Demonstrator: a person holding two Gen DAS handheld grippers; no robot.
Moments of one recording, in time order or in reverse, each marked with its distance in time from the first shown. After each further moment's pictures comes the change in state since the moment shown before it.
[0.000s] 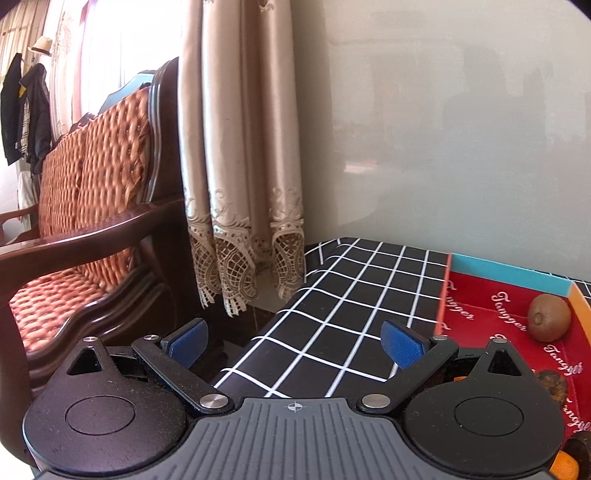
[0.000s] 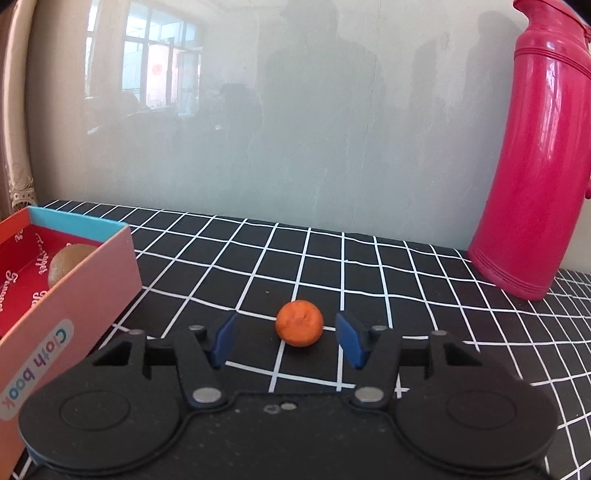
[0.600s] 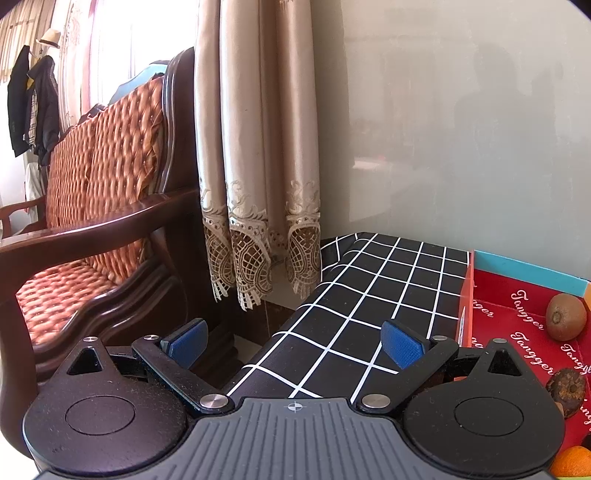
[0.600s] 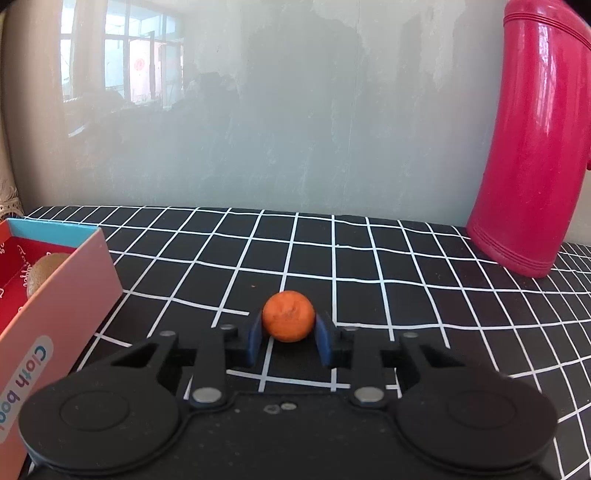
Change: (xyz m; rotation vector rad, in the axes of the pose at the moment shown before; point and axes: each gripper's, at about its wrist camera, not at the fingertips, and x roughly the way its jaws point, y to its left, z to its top) left arm 0.007 0.016 0.000 -0.016 0.019 0.014; right arm 0.010 -0.007 0.003 0.052 0.043 -0.009
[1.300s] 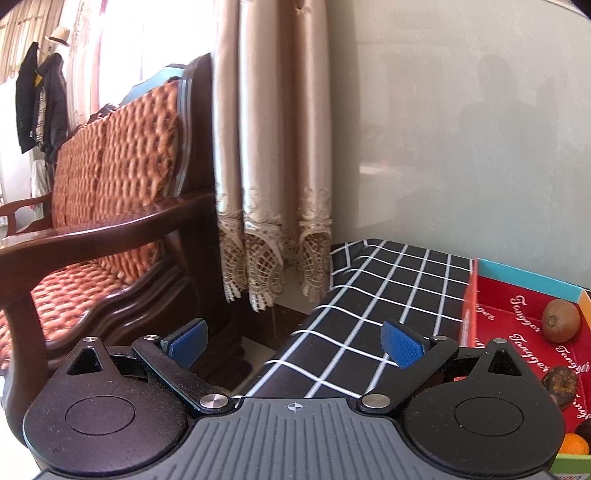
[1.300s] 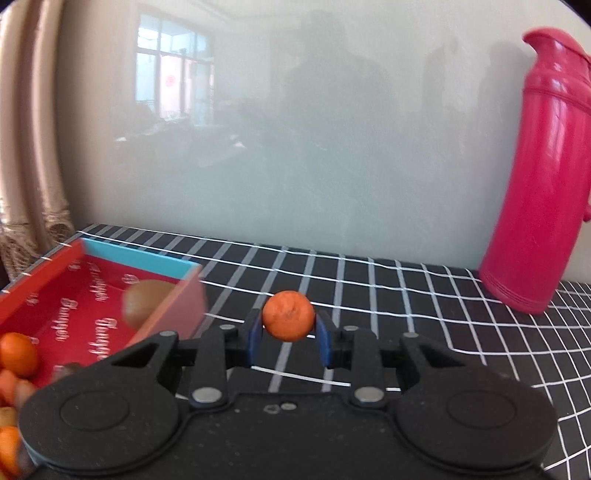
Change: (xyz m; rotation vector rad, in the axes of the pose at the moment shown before) left arm -0.022 0.025 0.001 -0.025 -0.010 0.012; right arm -0.074 0.046 0.009 -0.078 -0.103 0.090
